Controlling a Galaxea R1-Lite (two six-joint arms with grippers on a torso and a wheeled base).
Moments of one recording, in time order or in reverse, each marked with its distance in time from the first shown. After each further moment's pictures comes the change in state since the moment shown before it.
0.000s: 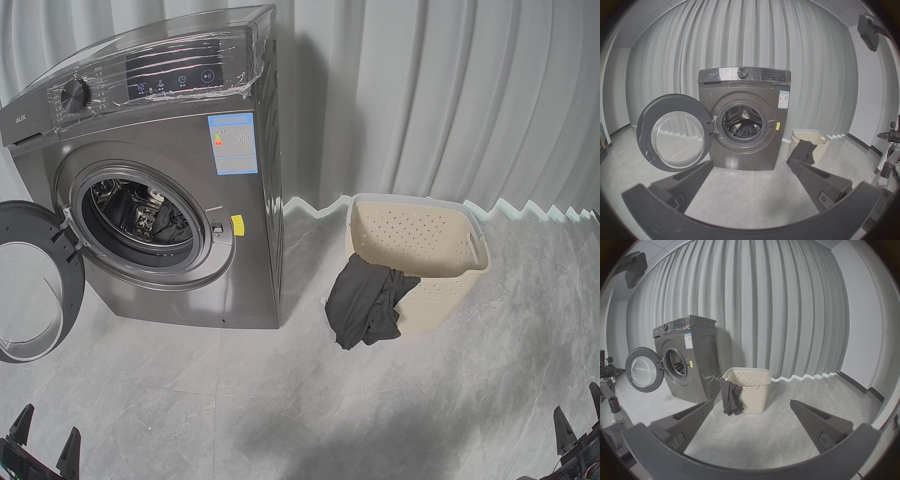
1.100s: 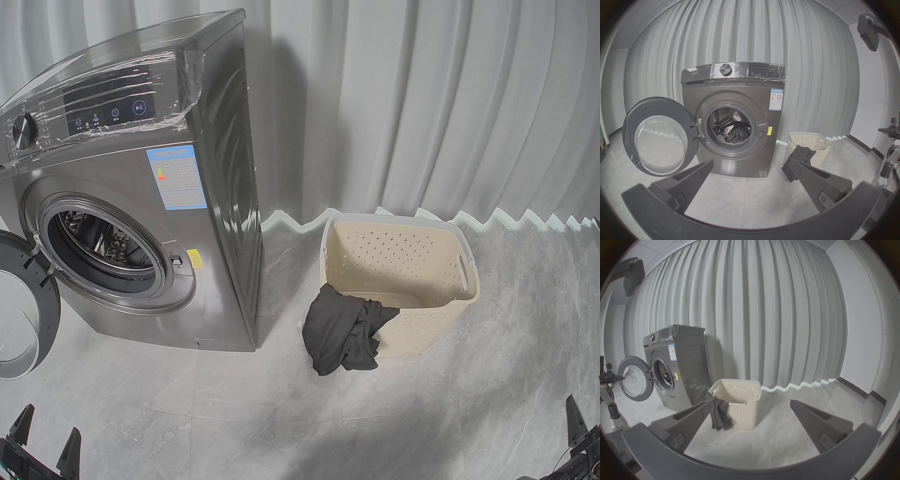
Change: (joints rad) left arm 0.000 0.001 0.000 0.000 0.001 0.000; right arm -0.001 0.001 -0.024 -0.039 -0.020 0.020
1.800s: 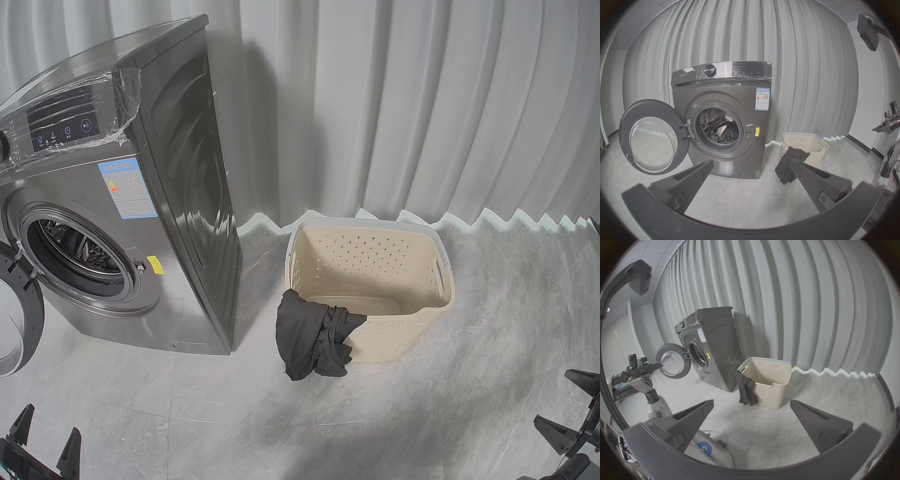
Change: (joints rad) left arm 0.000 0.000 0.000 0.000 -0.001 0.002; right arm 0.114 0.405 -0.174 0.070 0.311 -0.082
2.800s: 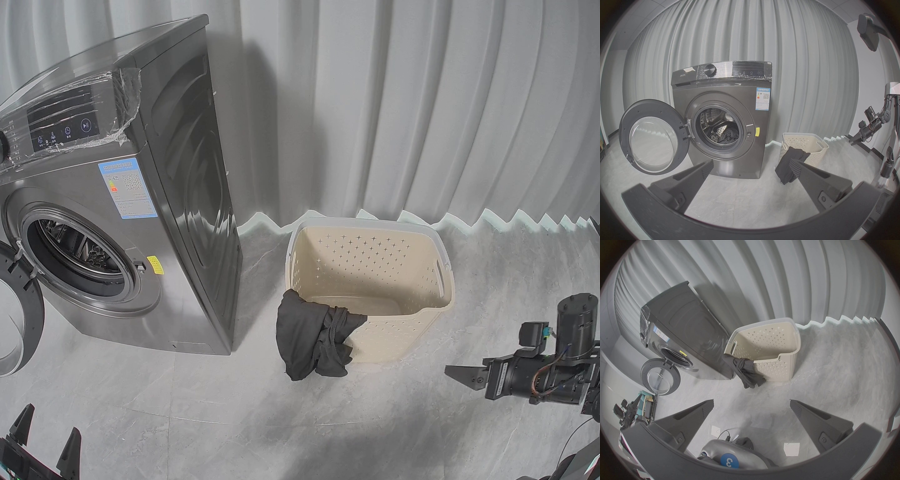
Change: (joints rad) left arm 0.000 0.000 0.000 0.000 0.000 0.000; right arm 0.312 0.958 -0.049 -0.595 -0.271 0.447
